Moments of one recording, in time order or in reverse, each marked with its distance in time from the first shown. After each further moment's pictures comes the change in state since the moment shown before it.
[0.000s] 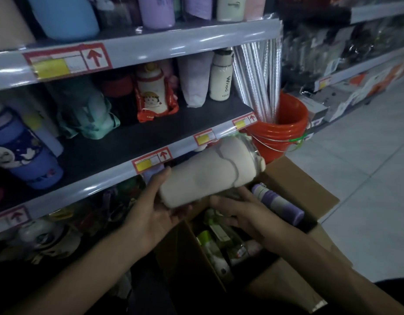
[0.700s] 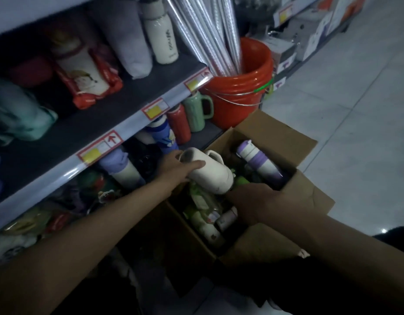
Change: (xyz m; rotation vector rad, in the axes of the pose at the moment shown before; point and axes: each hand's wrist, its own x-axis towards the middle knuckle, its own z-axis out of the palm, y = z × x) left_hand 0.155 -0.099 0.053 1.070 0.052 0.153; right_hand -0.012 0.046 -0.090 -1.707 -0.167 0.296
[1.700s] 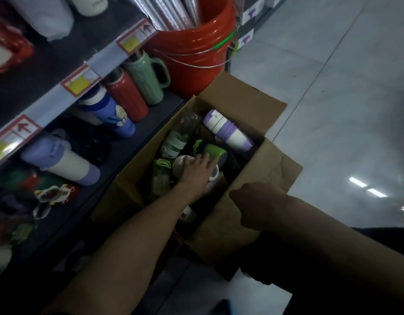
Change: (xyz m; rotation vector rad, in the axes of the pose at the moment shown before) left_hand 0.035 -0.092 0.180 1.549 -0.397 0.655; right_hand -0.036 0.061 0.066 0.094 -0.065 0.124
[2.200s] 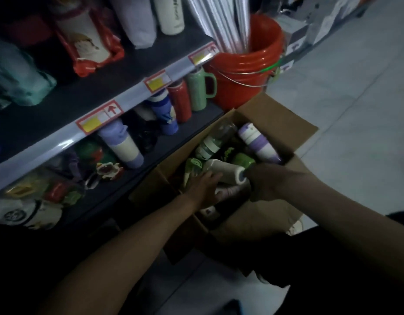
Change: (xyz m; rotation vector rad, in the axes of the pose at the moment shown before) left_hand -0.117 -0.034 -0.012 -0.448 0.049 -0.168; right_hand 0.006 -0.039 -0.051 -0.016 0.092 -0.054
